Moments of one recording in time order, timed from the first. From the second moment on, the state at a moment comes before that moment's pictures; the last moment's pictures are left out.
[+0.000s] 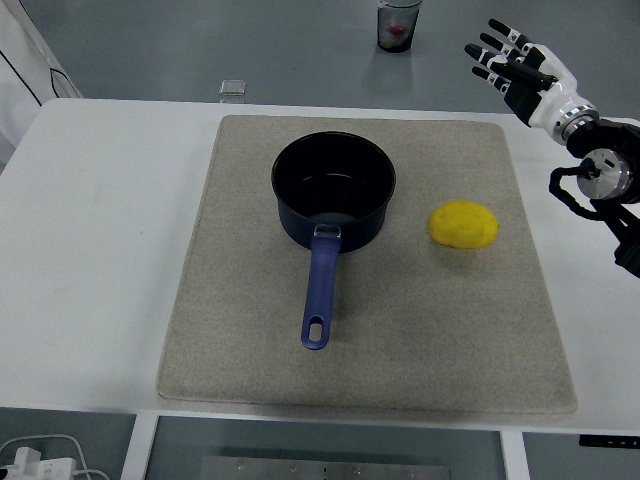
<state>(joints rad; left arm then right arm) 0.02 0.00 0.02 -0.11 0.05 0.04 0.03 1.08 -0.24 0.46 0.52 -0.01 0.16 0.19</state>
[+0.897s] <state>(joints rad) 0.01 0.00 0.02 -0.11 0.05 0.03 -0.01 1.08 -0.24 0.45 0.52 -0.08 0.17 0.19</state>
